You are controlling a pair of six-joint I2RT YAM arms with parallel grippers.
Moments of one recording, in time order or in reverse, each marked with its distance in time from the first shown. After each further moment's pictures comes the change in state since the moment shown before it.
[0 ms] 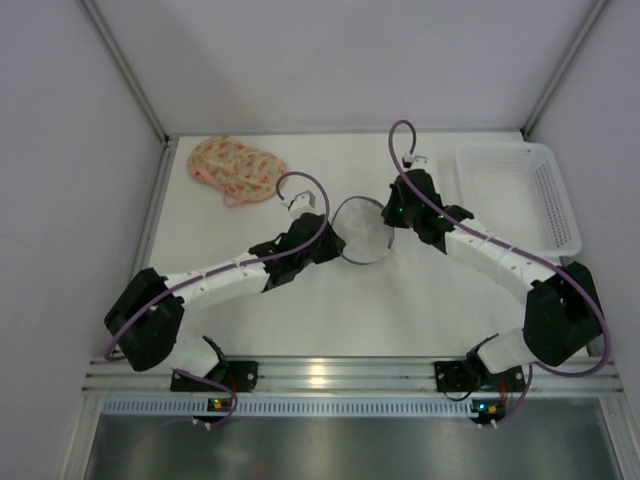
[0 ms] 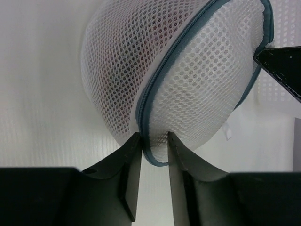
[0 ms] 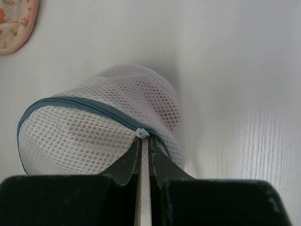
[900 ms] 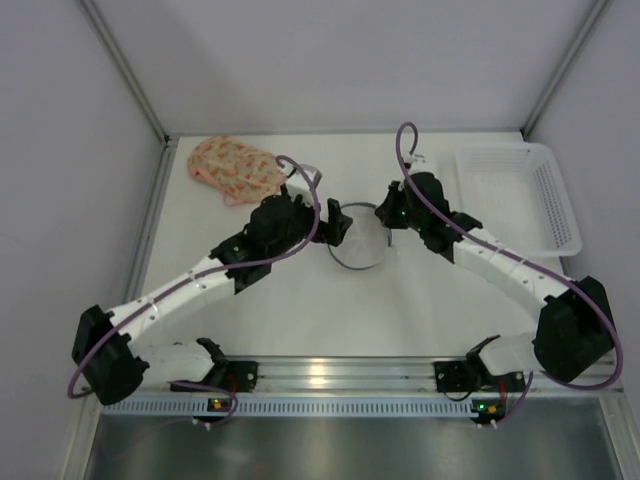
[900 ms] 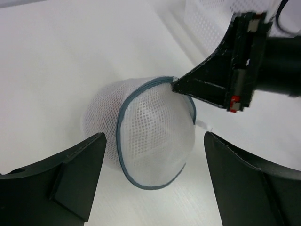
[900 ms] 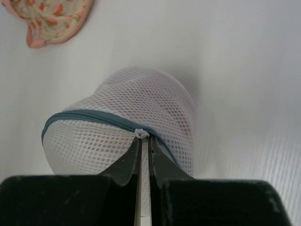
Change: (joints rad) left arm 0.048 -0.178 0.123 0.003 0.186 0.678; right arm 0.013 -0.096 -0.058 0.094 -0.142 -0.054
